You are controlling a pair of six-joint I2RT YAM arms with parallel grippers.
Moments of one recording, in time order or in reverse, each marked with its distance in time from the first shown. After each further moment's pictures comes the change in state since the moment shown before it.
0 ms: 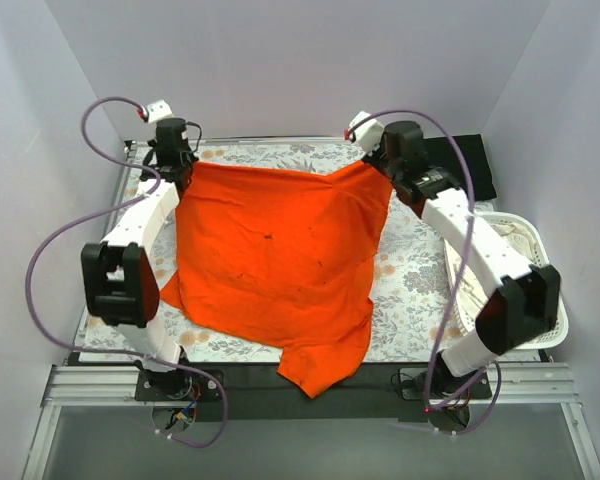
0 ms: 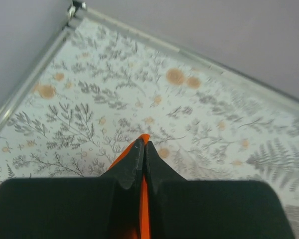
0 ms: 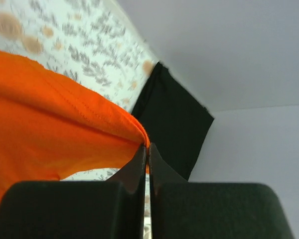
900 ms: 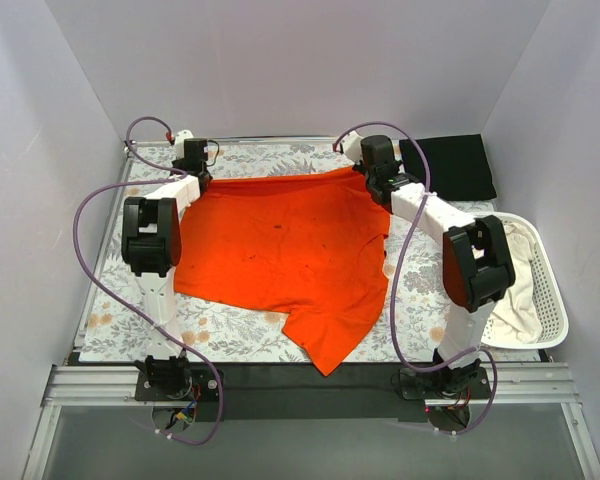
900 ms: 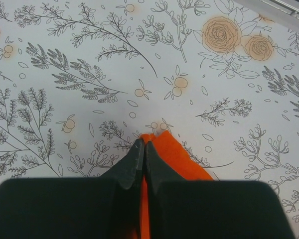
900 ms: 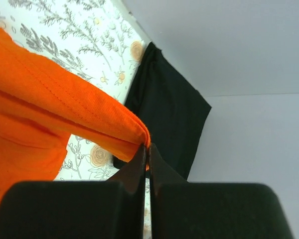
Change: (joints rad) left arm 0.024 0.562 0.164 0.123 -0.030 -0.015; right arm -0.039 0.375 -0.071 0.328 0.182 -0.098
